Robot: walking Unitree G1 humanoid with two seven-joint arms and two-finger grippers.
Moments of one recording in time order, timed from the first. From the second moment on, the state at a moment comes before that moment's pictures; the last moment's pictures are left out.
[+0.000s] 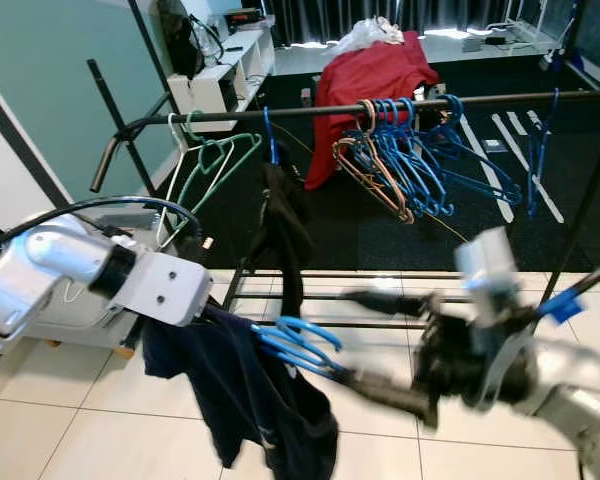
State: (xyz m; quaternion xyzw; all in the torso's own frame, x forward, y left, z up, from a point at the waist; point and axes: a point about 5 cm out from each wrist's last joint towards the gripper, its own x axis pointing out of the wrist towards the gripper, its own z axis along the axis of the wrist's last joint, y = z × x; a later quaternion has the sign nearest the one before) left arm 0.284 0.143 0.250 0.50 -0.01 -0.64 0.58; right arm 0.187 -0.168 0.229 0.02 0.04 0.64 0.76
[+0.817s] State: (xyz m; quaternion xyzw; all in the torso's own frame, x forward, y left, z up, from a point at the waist) left arm 0.278 0.130 0.259 0.48 -0.02 -0.66 0.57; right arm 0.212 -0.160 0.204 -0.10 0.09 0.57 0.81
